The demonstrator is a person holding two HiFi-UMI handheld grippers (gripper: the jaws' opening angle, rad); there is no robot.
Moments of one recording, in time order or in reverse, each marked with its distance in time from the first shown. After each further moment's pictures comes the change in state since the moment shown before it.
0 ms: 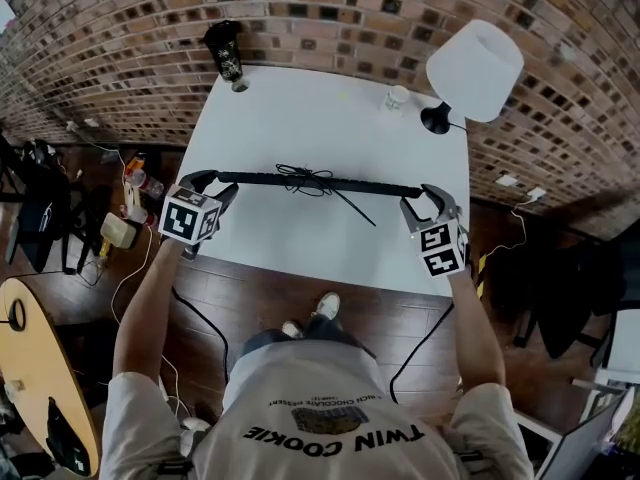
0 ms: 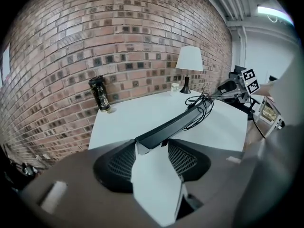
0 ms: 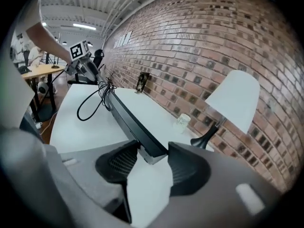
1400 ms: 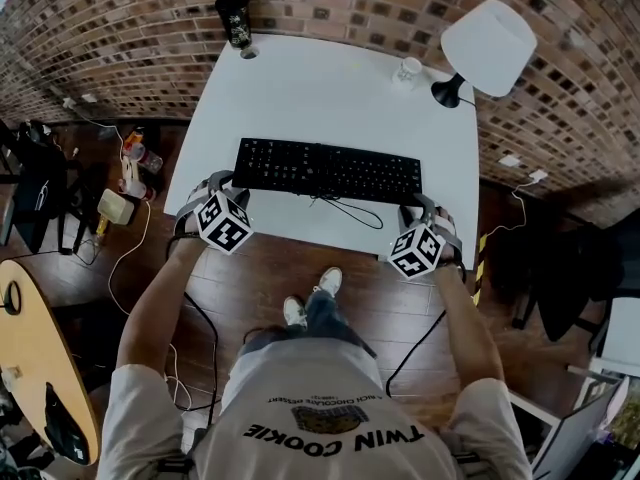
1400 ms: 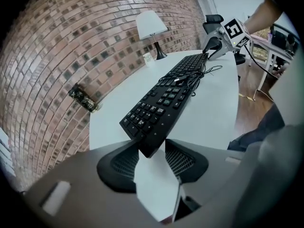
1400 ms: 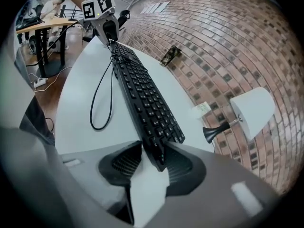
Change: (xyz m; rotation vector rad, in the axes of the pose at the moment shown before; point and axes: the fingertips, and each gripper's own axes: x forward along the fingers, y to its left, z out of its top) left arm 0.013 -0.047 -0.092 0.459 0.218 0.084; right arm 0.009 0.092 -0.081 -0.327 0.299 -0.035
